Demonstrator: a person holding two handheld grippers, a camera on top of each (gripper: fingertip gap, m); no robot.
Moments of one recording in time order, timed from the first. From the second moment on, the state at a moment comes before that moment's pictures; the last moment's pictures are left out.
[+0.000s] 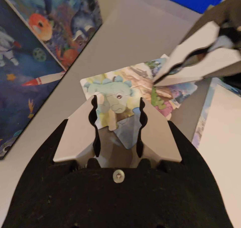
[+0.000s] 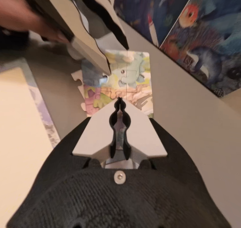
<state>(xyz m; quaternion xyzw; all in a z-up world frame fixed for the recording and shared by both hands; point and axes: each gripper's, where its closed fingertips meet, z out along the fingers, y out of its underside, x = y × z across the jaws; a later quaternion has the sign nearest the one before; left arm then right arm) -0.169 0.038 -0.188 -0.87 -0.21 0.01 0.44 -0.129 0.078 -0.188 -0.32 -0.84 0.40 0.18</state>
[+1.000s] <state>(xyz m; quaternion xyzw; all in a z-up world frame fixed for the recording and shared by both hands) -0.141 0.045 -0.107 -0.69 -0.26 -0.35 0.58 -0.131 0.083 -0.201 -0.36 -0.82 0.41 0.14</state>
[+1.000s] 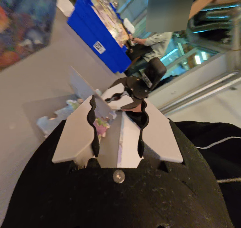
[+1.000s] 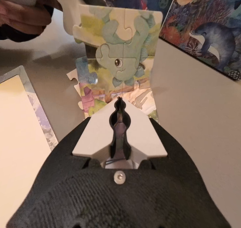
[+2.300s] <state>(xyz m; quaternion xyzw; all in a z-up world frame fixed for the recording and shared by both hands) -0.105 0.051 -0.099 -0.68 -0.16 -0.37 0.61 -0.099 0.081 -0.092 -0.31 -0.60 0.73 -0.11</state>
